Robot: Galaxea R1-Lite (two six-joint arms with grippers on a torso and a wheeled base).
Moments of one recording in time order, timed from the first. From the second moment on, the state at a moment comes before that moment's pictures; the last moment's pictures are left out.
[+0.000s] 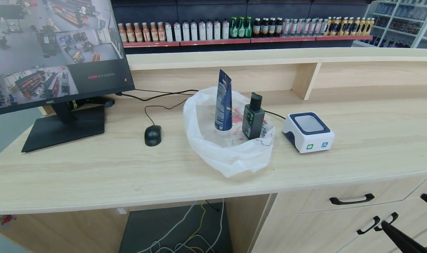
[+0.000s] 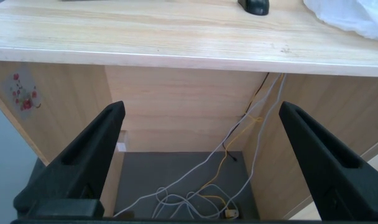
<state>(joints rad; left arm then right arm) 0.00 0.00 0.00 0.00 0.01 -0.01 0.46 0.71 -0.01 -0.69 -0.13 -0.12</state>
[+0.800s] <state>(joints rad) 0.00 0.00 0.00 0.00 0.01 -0.02 0.41 0.05 -0.11 0.17 -0.06 -0.12</state>
